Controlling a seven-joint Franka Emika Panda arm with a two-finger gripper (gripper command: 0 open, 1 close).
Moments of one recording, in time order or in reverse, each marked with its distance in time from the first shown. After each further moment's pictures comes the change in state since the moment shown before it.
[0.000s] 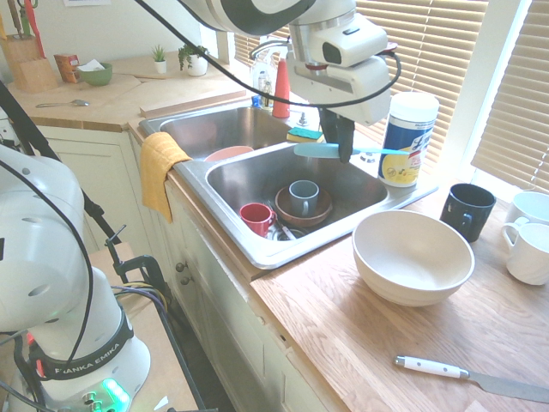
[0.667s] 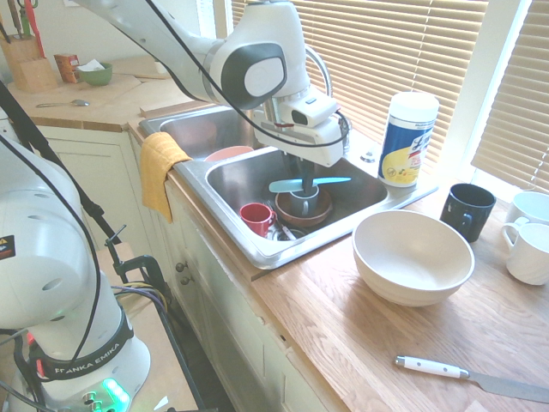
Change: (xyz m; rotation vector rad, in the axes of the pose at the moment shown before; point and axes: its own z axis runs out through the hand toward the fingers) arm -0.064 -0.046 0.121 -0.011 -0.044 -0.191
